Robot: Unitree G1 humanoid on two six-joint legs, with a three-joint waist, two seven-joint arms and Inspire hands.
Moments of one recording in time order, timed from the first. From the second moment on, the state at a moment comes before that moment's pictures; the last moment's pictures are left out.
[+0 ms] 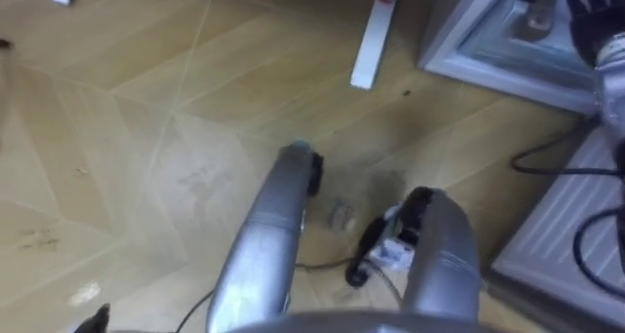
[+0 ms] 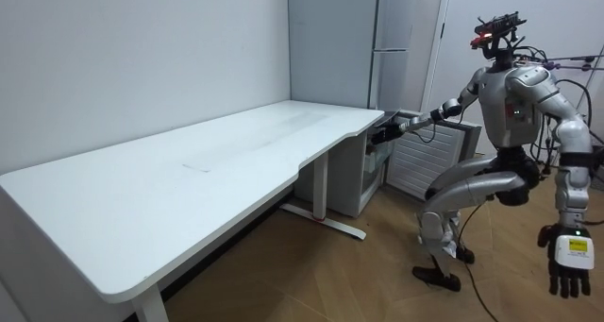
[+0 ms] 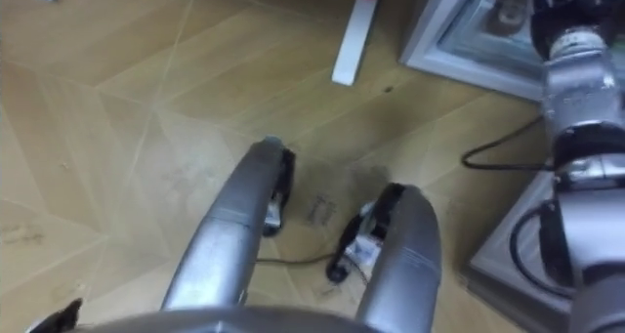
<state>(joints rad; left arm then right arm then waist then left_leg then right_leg) 0.30 0.49 -0.17 1.00 -0.32 0.00 0.01 -0.61 -0.59 0.12 1.06 1.52 -0.09 0.05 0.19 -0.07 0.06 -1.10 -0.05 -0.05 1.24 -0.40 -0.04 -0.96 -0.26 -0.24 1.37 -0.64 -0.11</state>
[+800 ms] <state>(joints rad) 0.11 0.33 -0.19 1.18 -0.27 -0.02 0.03 -0.25 -0.40 0.13 1.26 1.36 -0.02 0.39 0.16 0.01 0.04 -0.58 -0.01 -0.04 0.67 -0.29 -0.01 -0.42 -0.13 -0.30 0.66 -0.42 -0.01</state>
